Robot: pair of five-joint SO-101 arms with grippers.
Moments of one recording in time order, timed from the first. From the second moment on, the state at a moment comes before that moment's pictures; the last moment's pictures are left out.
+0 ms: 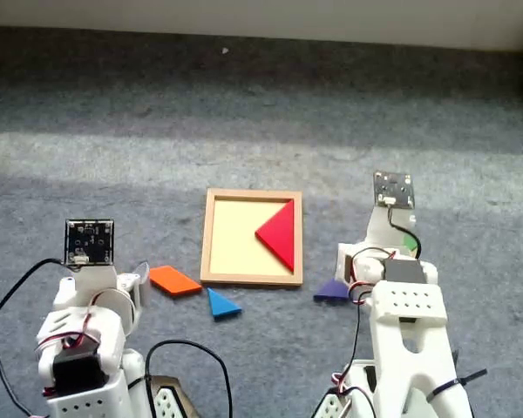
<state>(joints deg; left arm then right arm) -19.4 -104.0 82.9 75.4 -5.3 -4.1 -42.5 64.5 48.7 0.5</state>
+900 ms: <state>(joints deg) -19.4 -71.5 44.7 87.0 -19.2 -4.1 -42.5 67.6 45.5 0.5</state>
